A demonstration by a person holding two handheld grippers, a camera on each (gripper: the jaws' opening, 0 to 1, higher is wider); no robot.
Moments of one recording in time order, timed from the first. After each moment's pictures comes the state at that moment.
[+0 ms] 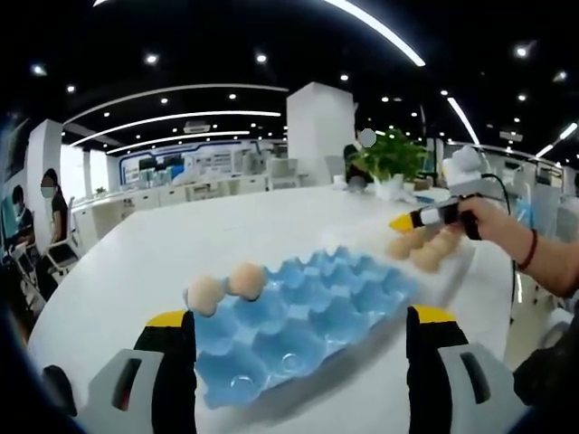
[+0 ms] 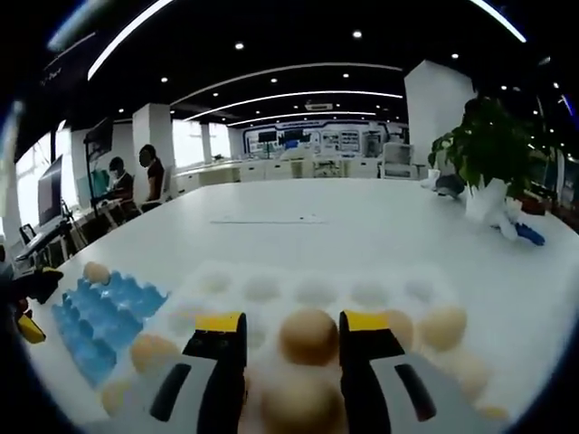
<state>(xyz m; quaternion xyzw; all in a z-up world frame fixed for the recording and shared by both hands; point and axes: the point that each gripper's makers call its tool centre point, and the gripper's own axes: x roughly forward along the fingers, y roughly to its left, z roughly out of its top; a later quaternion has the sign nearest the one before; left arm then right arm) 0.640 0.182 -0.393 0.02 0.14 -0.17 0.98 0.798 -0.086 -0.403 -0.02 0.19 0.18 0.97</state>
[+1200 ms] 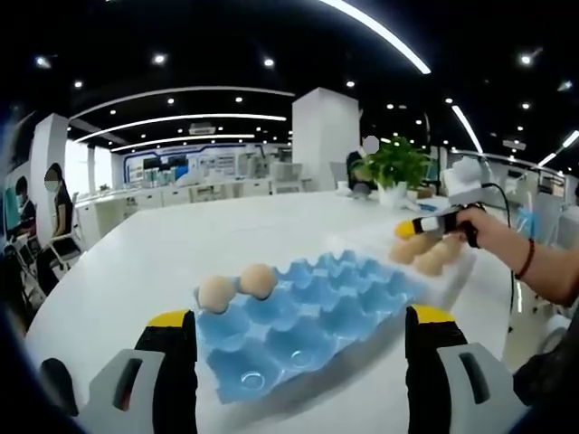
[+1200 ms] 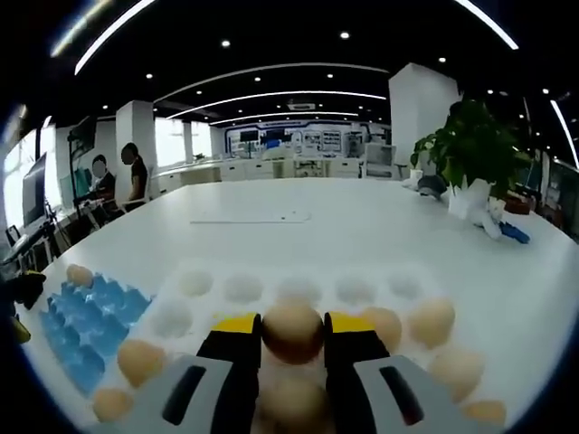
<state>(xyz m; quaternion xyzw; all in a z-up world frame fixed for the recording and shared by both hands) 0.637 0.193 -0.389 0.00 0.13 -0.16 0.98 0.800 -0.095 -0.398 -0.02 0.18 0.15 0.97</state>
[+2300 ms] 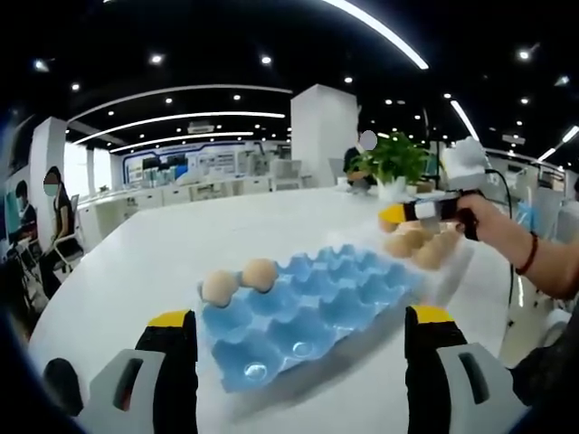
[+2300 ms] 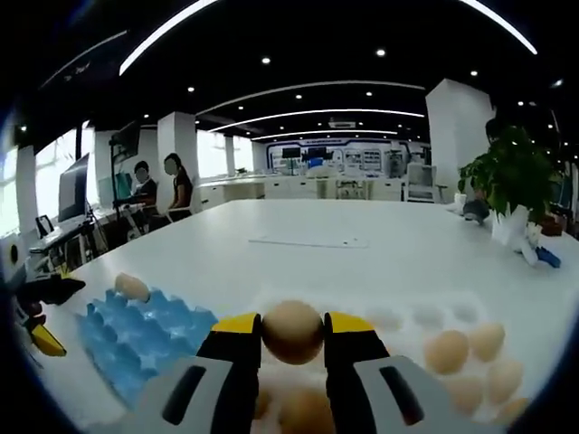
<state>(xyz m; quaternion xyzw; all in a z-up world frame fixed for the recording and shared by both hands) 0.627 0.198 -0.393 0.02 0.14 -0.16 0.98 0.774 -0.014 -0.374 -0.02 0.14 0.25 0.96</state>
